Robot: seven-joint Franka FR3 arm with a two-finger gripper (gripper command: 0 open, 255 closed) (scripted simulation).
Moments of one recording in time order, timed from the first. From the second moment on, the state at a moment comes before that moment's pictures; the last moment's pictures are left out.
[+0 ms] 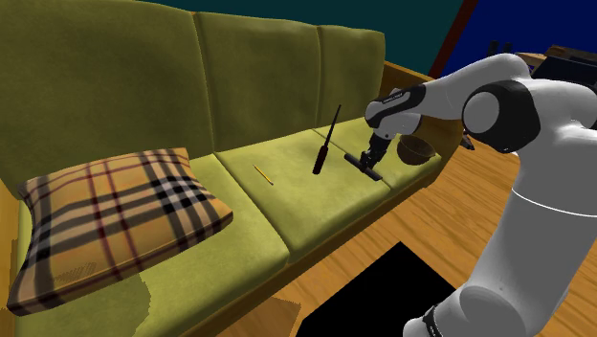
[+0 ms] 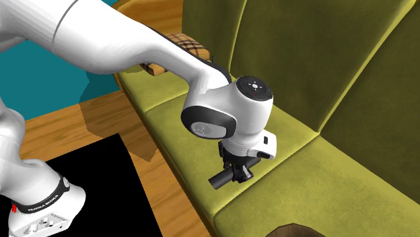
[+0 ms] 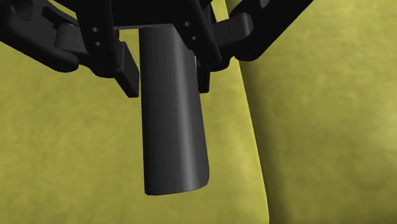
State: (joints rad) arm -0.15 0.32 -0.40 -1.97 0.25 2.21 -0.64
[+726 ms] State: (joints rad) arm -0.14 0.29 -0.40 -1.95 0.22 2.16 -0.62
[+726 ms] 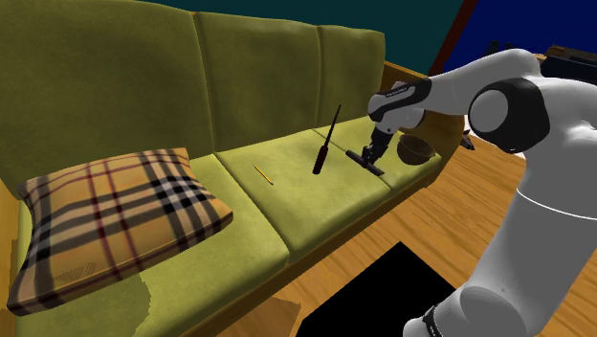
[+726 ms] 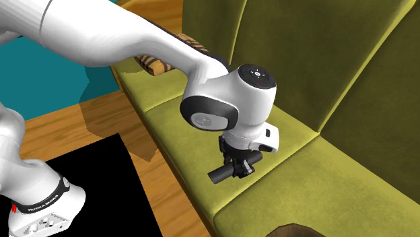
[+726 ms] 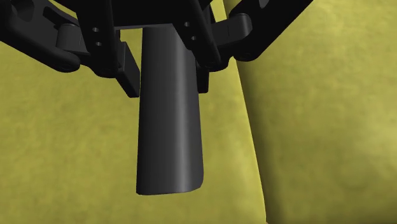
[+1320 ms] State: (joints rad) arm -0.14 0.23 -0.42 -1.89 0.19 2.06 -0.59
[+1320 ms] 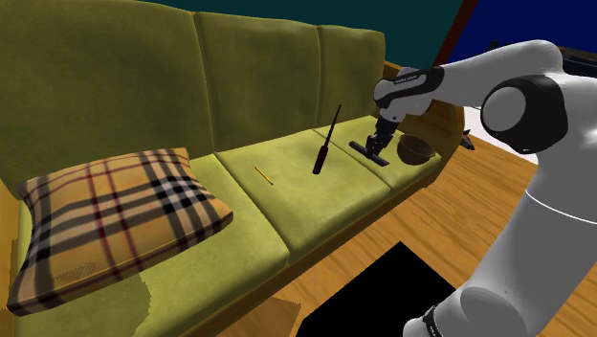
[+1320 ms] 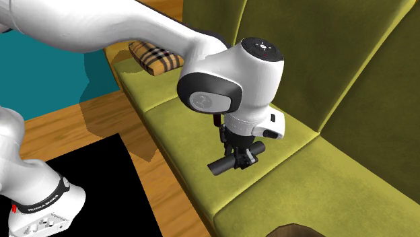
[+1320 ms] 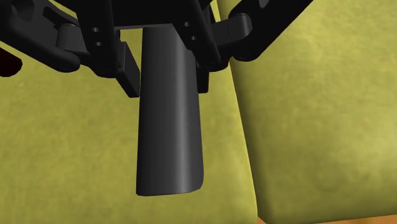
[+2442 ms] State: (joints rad) arm -0.13 0.16 -0.43 -1.75 0.14 1.85 -0.56
